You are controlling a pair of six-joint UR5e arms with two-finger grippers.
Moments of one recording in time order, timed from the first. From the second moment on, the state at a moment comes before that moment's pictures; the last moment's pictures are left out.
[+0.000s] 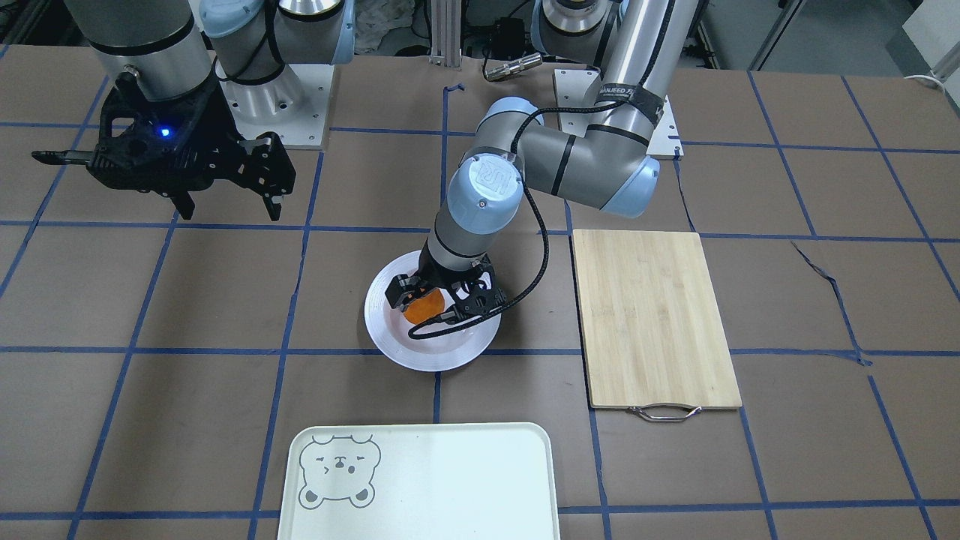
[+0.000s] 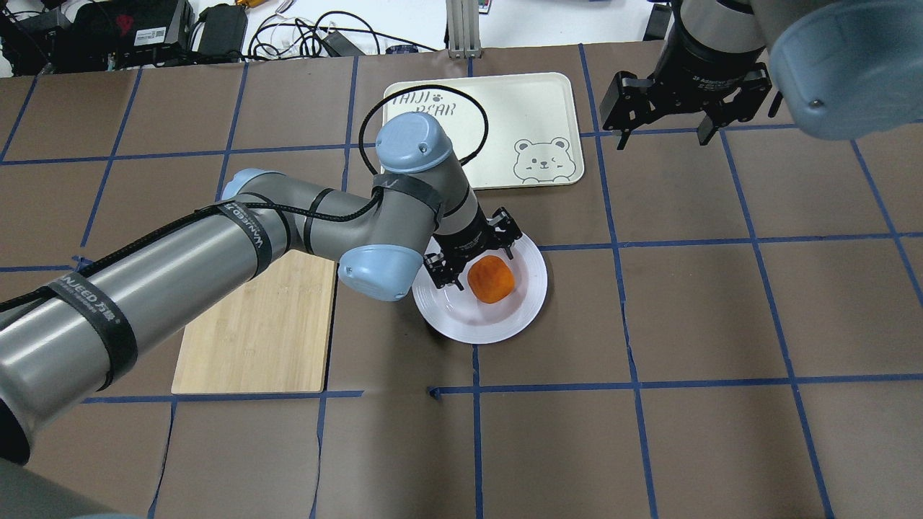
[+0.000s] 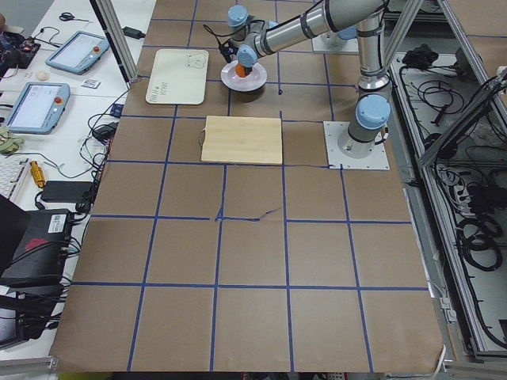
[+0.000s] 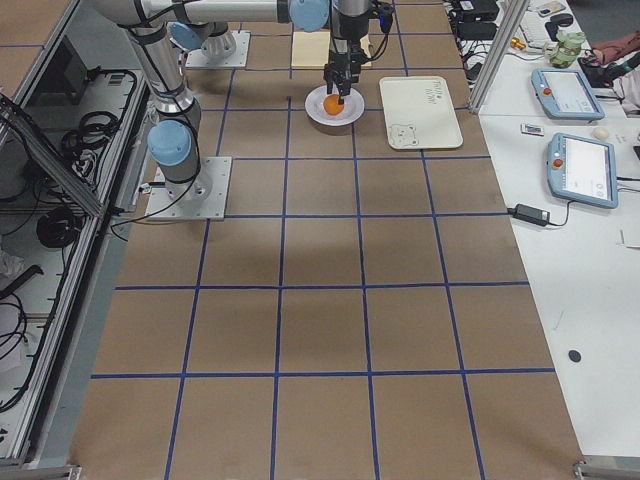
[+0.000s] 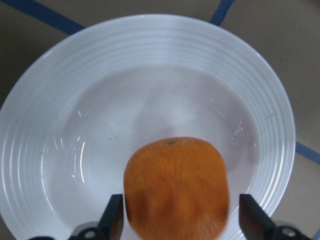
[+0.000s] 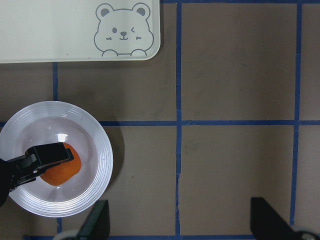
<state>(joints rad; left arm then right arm) -1.93 -1.99 -1.79 -0.91 1.32 -0.84 1.61 -1.54 1.56 -1.68 -1.58 0.04</state>
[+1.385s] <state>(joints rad) -1.73 -1.63 -1.43 -1.63 1.49 -0.07 1.55 -1.38 1.90 -2.20 -1.25 0.04</state>
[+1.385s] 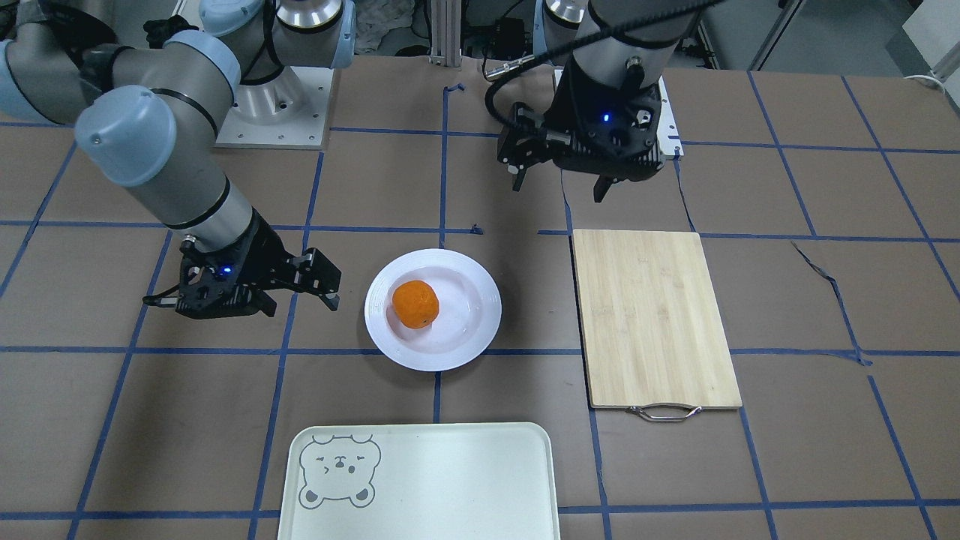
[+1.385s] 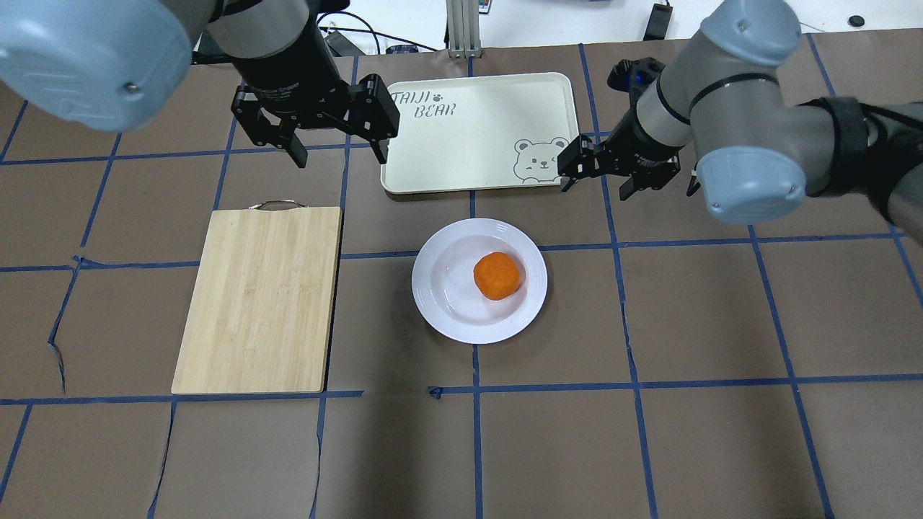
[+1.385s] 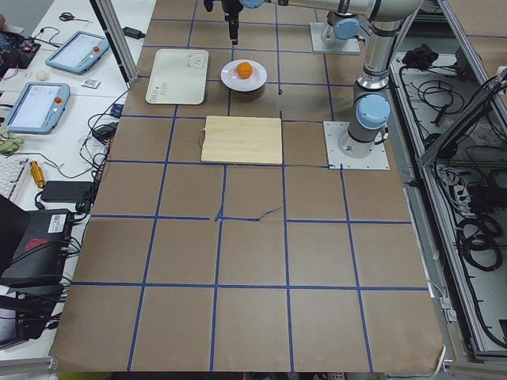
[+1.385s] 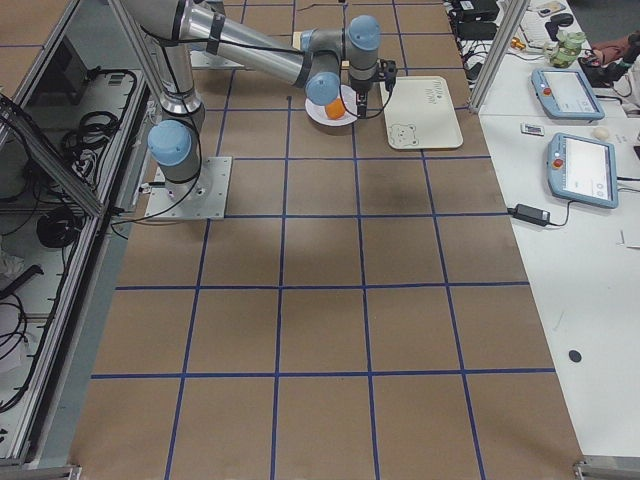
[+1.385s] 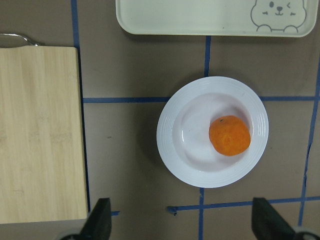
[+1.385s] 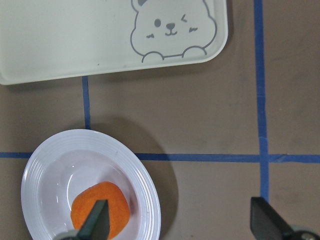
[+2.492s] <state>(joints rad) -1.49 -1.54 -1.52 -1.64 1.50 0.13 1.60 -1.21 2.19 -2.72 -1.13 0.16</state>
